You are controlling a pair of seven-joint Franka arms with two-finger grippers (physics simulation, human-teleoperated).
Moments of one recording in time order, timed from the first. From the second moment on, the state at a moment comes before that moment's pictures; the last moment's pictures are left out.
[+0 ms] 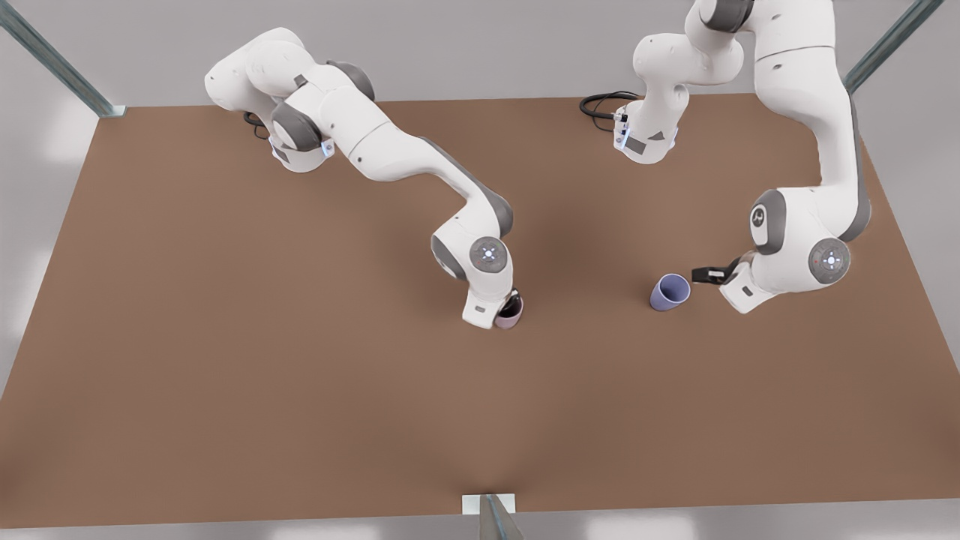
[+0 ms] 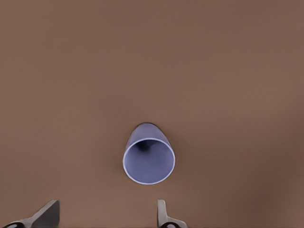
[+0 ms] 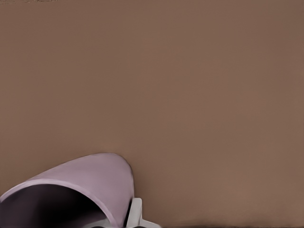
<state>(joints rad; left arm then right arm) -0.13 0.24 0.16 -1.91 -0.09 1.87 0.15 0.79 0.99 -0.03 -1.01 0.05 2.05 0.43</state>
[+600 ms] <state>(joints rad) -0.13 0.30 0.16 -2.14 -0.11 2.27 0.27 0.76 0.86 -0.03 -1.10 0.09 2.03 0.83</state>
